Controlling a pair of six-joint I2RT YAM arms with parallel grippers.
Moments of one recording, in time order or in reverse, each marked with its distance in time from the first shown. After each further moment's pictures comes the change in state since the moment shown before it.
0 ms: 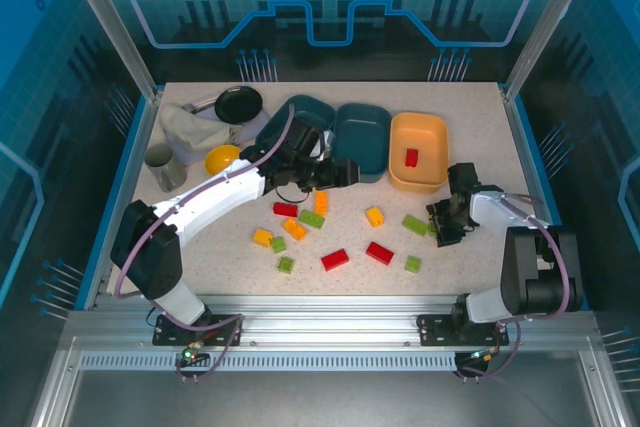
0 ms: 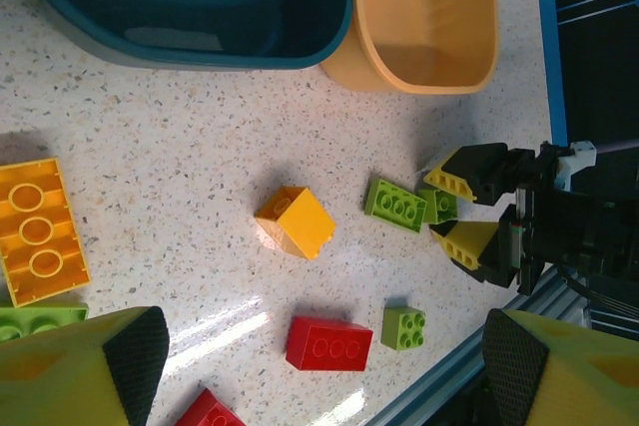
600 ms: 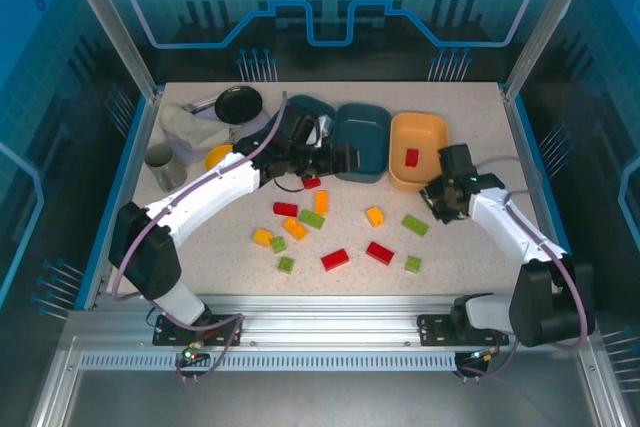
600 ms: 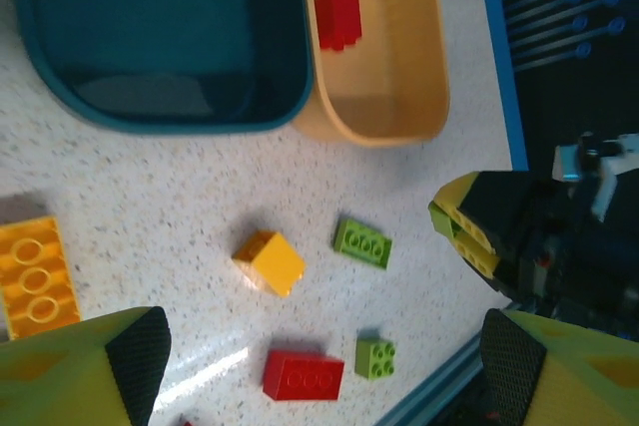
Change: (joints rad) left arm 0.042 -0.011 0.083 -0.011 -0.010 -0.008; right arm 0.184 -0.145 0.188 -0.056 0.116 -0.271
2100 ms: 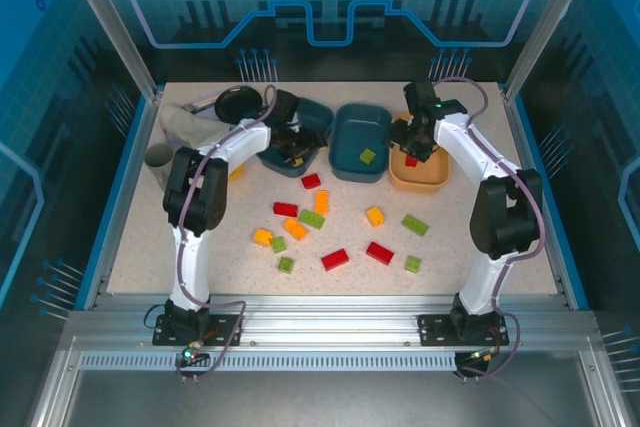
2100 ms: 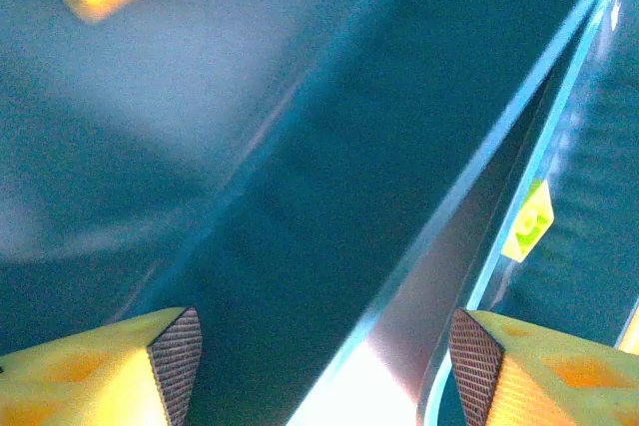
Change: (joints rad) left arm 0.256 0.529 0.259 -0.043 0.071 -0.095; right arm 0.039 0.547 0.678 -0.195 -0.038 -0.496
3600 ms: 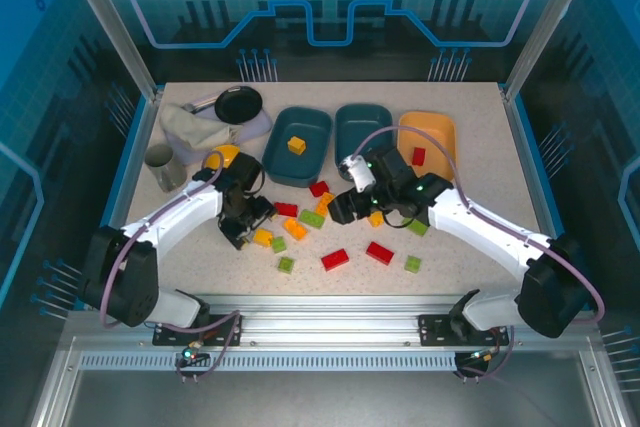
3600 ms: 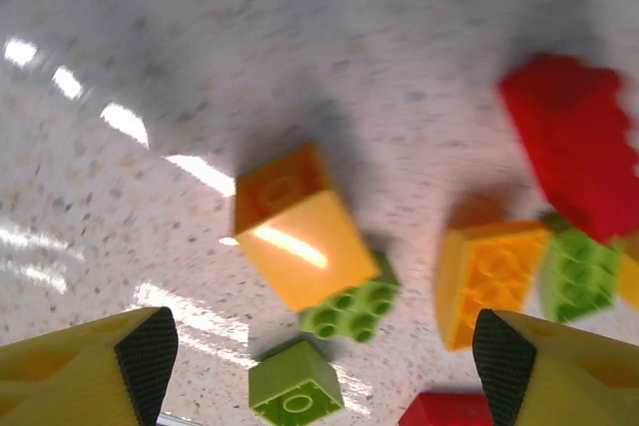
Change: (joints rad) left arm -0.010 -0.726 -0.763 -0.323 -0.211 -0.419; right arm 0.464 -0.489 -0.555 0.386 -0.235 -0.449
